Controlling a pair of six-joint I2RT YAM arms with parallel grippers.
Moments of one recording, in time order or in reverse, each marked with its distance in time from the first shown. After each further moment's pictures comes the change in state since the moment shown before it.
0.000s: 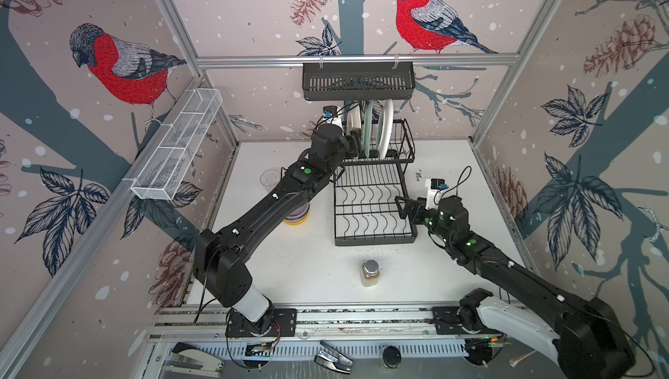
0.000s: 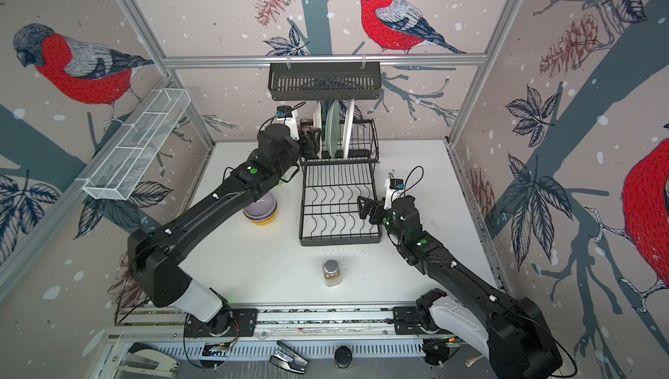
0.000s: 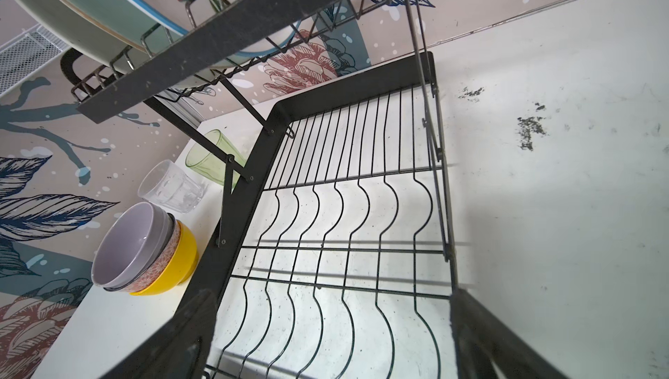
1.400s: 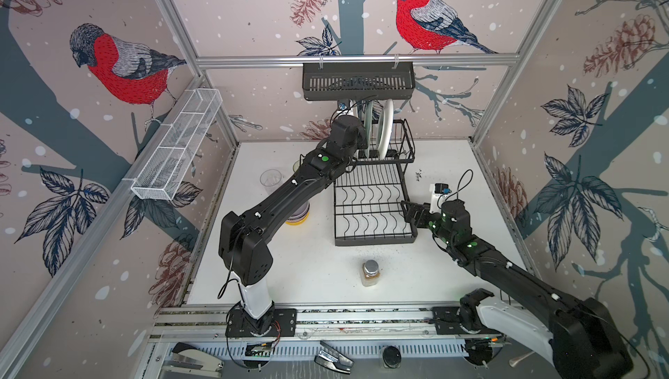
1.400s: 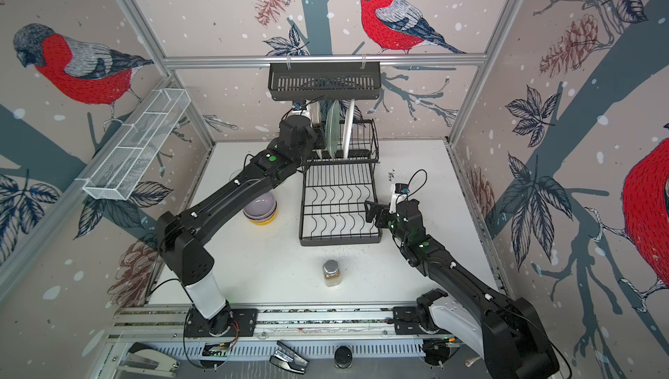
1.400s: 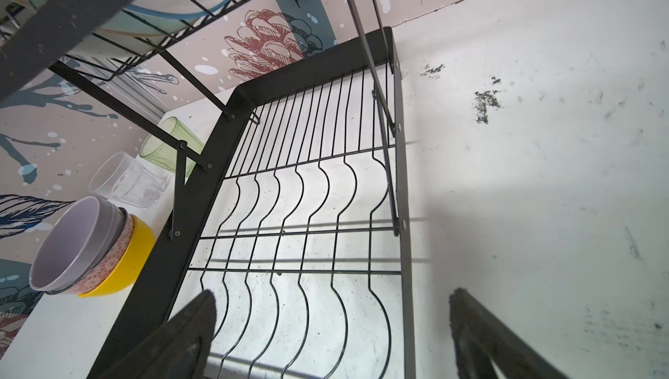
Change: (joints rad) left arm -0.033 0.206 0.254 -0.116 -0.163 0.057; right arm -0.076 0.005 -0.073 0.008 -0.021 -0.021
